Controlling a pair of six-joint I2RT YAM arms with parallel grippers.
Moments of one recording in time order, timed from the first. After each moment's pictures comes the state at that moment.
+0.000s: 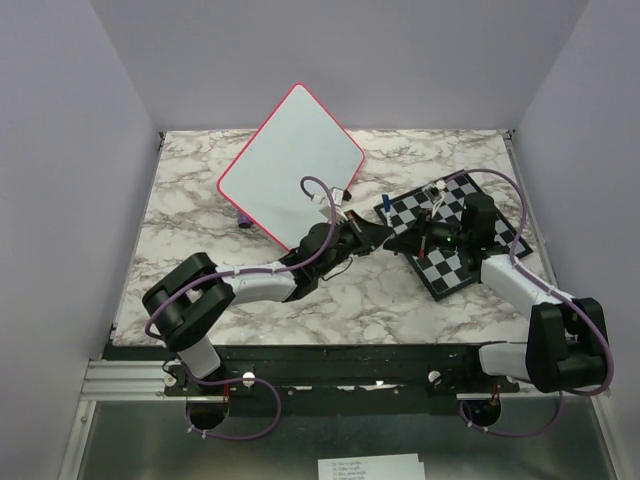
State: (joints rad) left arm -0.93 1.65 0.82 0.81 -0.09 -1.07; right arm 0.13 1.28 0.61 0.28 -1.09 0.35
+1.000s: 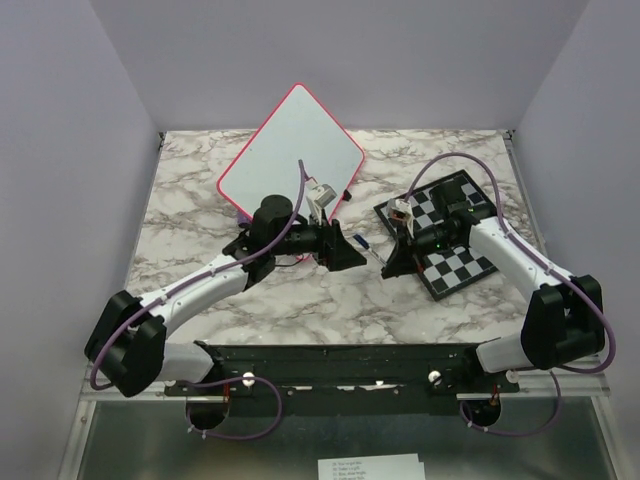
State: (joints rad) left arm -0.66 1.27 0.78 0.29 0.70 -0.58; right arm 0.28 1.42 1.02 -0.84 -1.09 -0.74
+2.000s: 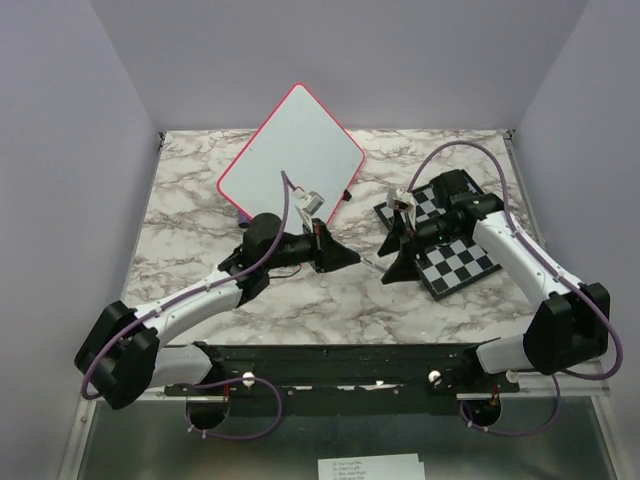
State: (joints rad) left arm -0.70 1.25 0.71 0.40 0.65 -0.67; right arm 0.31 1.41 1.10 -0.96 -1.14 -0.77
